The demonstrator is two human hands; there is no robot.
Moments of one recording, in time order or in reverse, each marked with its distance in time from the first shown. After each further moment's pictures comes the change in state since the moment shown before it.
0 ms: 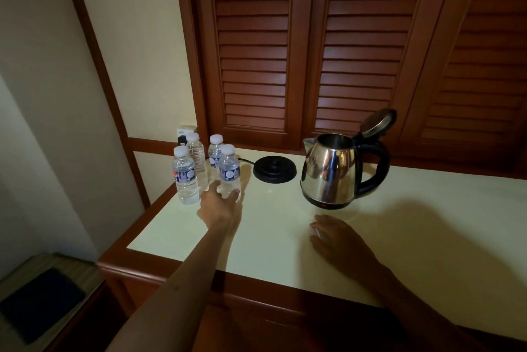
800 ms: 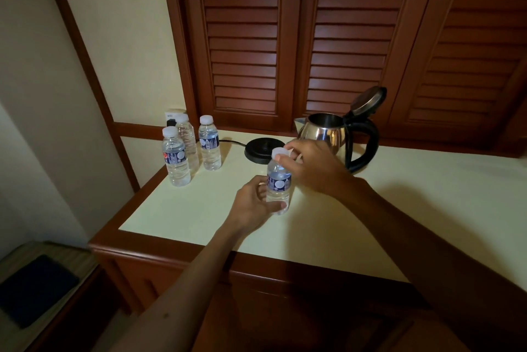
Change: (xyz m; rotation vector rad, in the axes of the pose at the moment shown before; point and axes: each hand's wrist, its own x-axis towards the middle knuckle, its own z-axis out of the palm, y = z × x) left_hand -0.069 0.006 0.021 -0.247 -0.628 0.248; right_hand 0.054 -0.082 -0.096 0.162 0.207 -0.087
